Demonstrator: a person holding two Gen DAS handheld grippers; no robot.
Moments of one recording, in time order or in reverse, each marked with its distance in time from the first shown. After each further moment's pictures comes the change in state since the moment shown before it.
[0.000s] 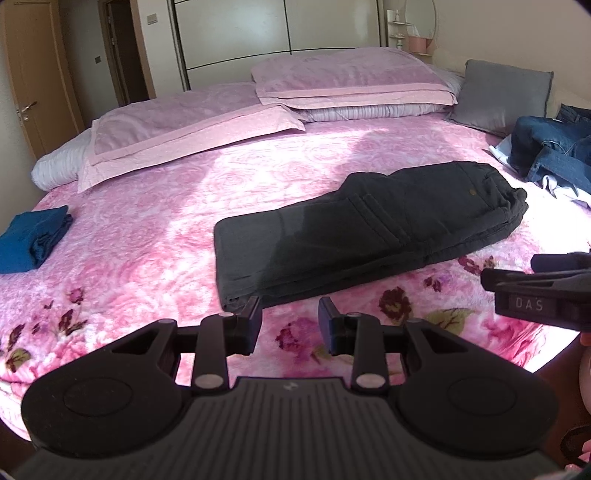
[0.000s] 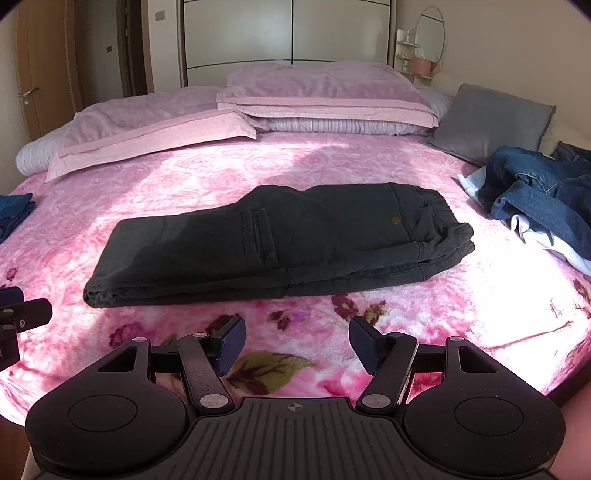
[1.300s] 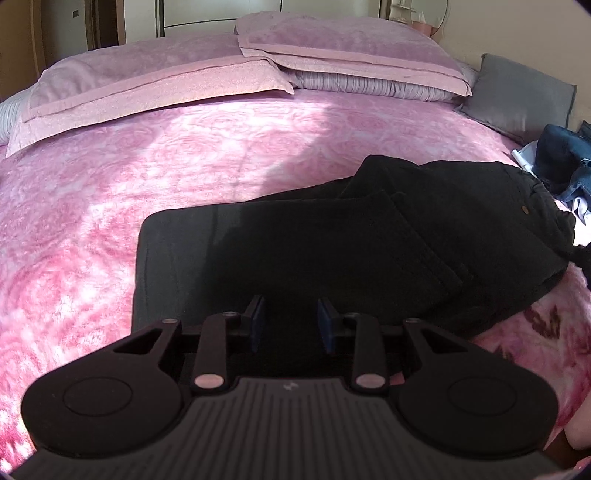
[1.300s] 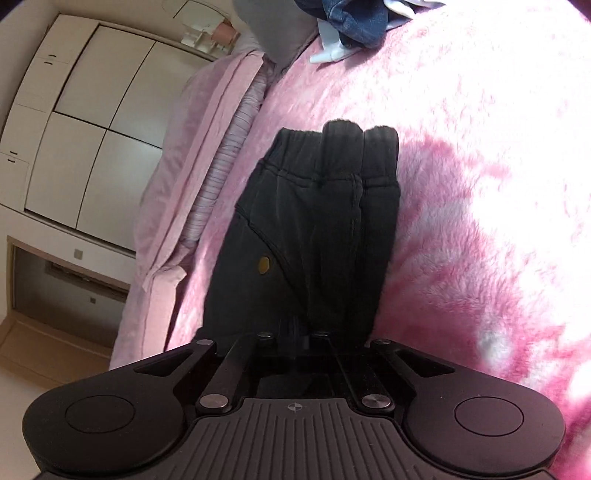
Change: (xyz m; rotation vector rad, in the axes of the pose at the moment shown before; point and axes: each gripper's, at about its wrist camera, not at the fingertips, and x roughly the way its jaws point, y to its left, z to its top) left arm 0.188 0.032 0.032 -0.097 0.064 -0.128; right arm 0.180 -0.255 -0.003 1.040 -0.066 0.367
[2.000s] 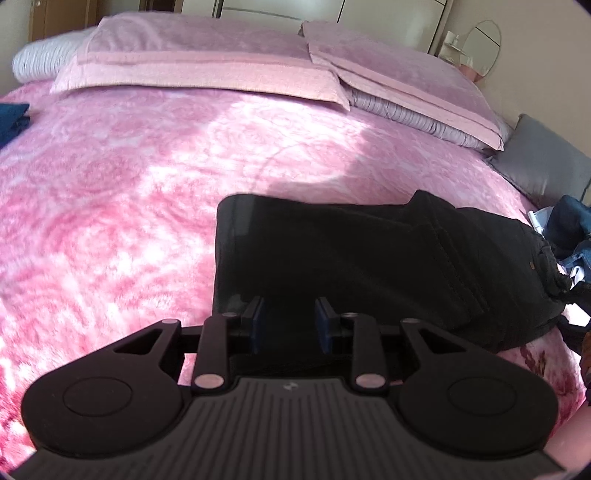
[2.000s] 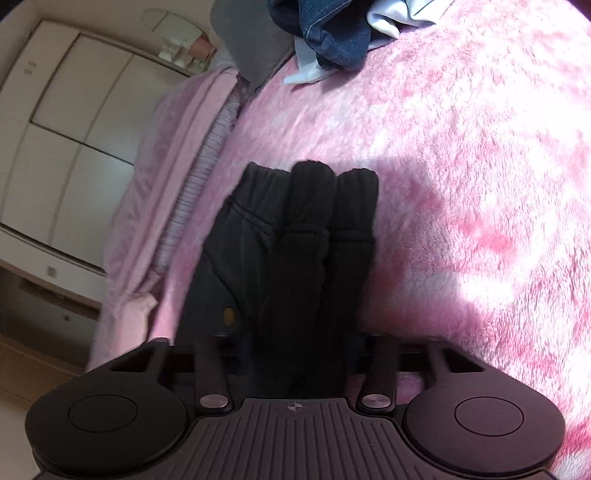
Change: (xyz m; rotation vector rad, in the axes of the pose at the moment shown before) left arm -0.019 0.070 -0.012 -0.249 0.003 -0.032; right arm 0.033 -0.012 0.011 -0.023 -0.060 -0.123
